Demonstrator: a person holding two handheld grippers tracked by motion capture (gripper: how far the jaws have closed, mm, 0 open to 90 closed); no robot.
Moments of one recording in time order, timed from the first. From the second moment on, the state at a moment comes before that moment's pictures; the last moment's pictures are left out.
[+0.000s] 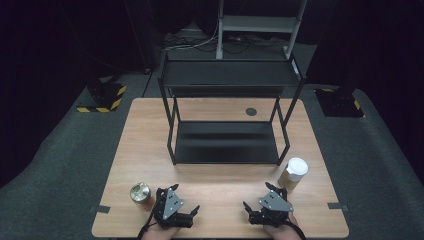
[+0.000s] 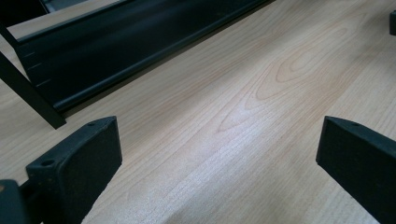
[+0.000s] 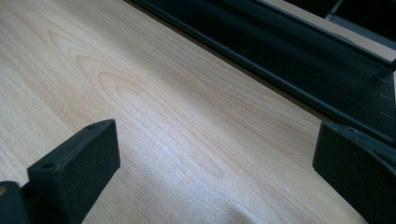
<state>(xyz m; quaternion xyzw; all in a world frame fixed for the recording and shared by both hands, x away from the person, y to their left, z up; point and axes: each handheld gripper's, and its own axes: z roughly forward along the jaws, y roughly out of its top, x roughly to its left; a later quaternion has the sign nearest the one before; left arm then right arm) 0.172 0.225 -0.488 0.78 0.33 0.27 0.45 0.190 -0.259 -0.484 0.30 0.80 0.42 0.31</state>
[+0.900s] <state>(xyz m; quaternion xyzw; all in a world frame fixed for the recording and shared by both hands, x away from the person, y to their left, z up) 0.134 0.246 -0.446 0.75 0.30 0.29 0.52 0.190 -0.258 -0.484 0.30 0.80 0.42 0.31</state>
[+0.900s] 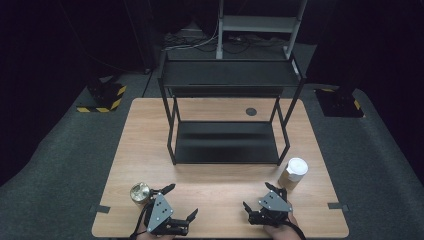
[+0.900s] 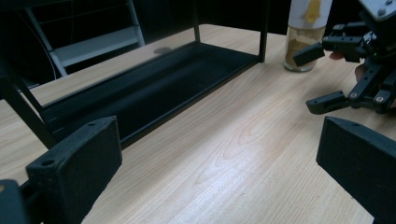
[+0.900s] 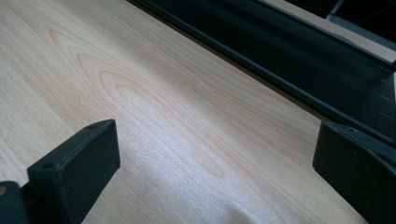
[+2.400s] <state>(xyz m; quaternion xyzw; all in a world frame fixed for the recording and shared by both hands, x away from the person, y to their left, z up) 0.118 0.315 -0.458 0.68 0.40 0.34 0.51 0.191 -0.263 -0.485 0.29 0.80 0.43 0.31</state>
